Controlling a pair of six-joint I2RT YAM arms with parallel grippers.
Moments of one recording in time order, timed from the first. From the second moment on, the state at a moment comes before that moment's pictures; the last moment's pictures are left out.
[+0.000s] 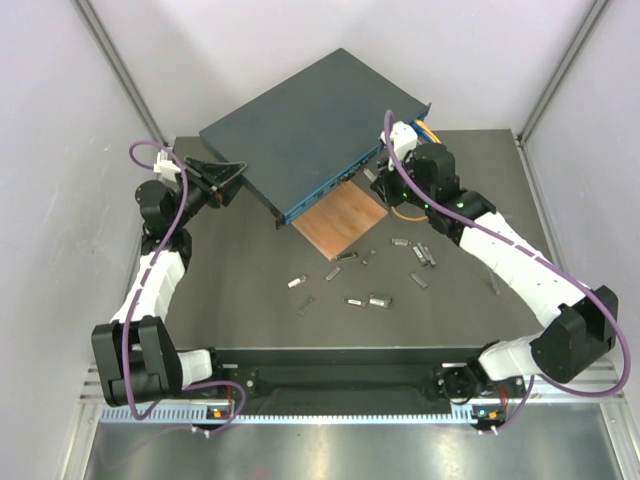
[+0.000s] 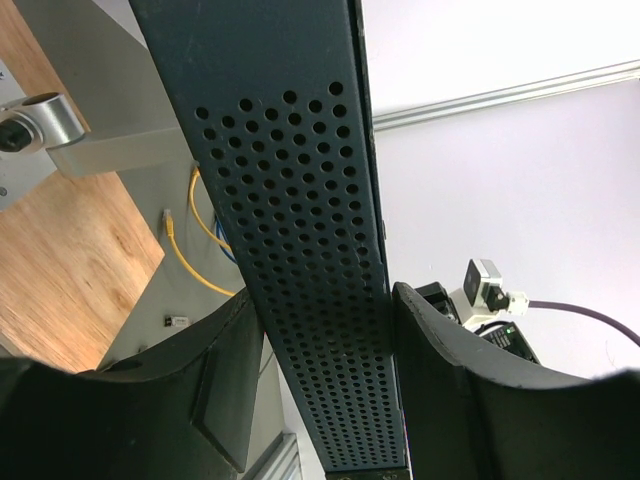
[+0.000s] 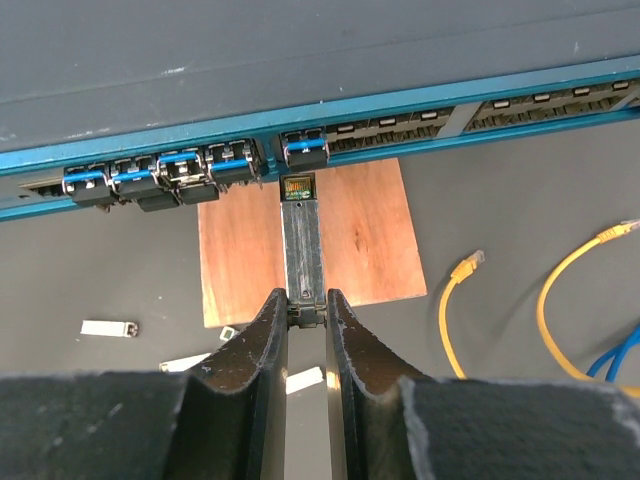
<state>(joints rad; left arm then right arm) 0.14 1.25 0.80 0.52 0.75 -1.37 0.55 1.37 1.26 -0.28 -0.06 0.00</state>
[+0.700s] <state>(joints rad) 0.14 1.25 0.80 0.52 0.75 -1.37 0.55 1.38 1.30 -0.28 -0.05 0.00</state>
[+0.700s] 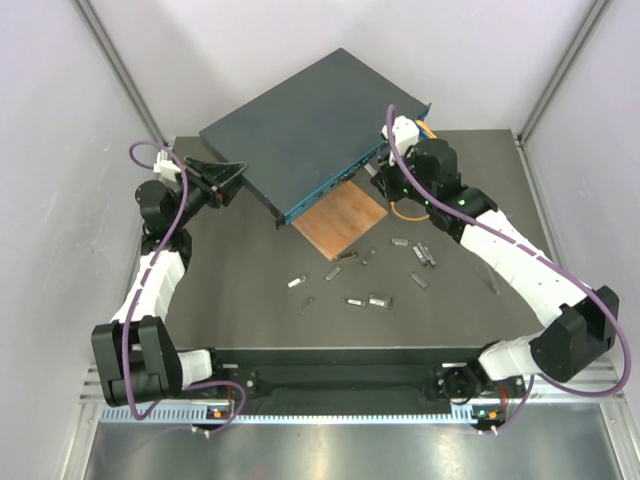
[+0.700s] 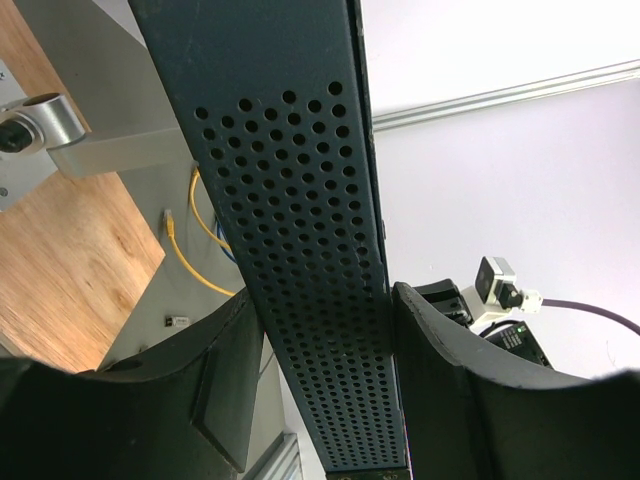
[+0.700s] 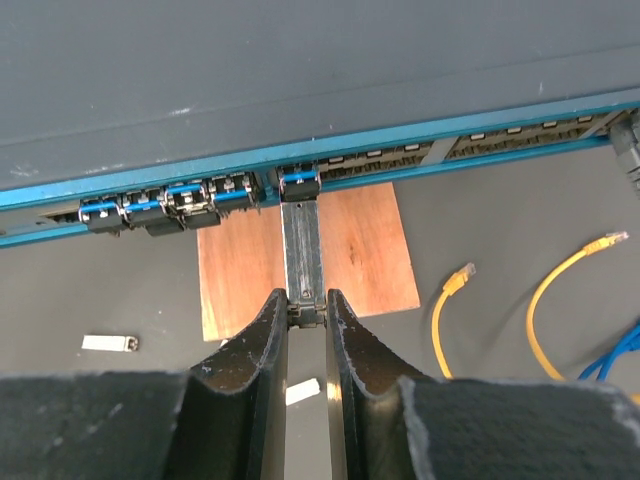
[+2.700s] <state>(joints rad) 0.14 1.25 0.81 0.51 0.75 -1.35 0.54 1.51 1.43 -0.30 -0.11 -0.05</state>
